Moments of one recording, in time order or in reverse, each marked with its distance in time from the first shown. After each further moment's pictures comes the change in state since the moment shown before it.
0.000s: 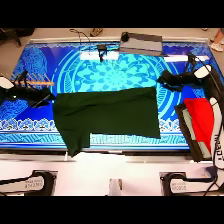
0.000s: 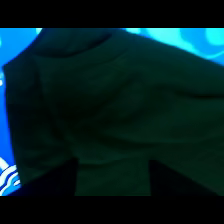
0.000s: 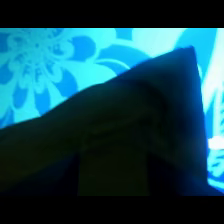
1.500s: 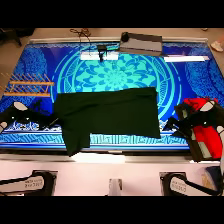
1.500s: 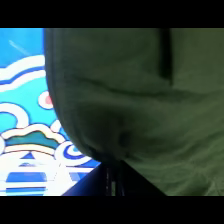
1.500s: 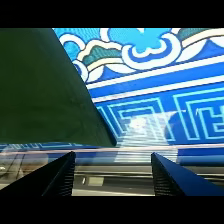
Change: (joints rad) left arm 0.027 -0.007 -0.395 -0.063 0.098 0.118; right arm -0.204 0.201 -0.569 -0.163 0.345 -0.089
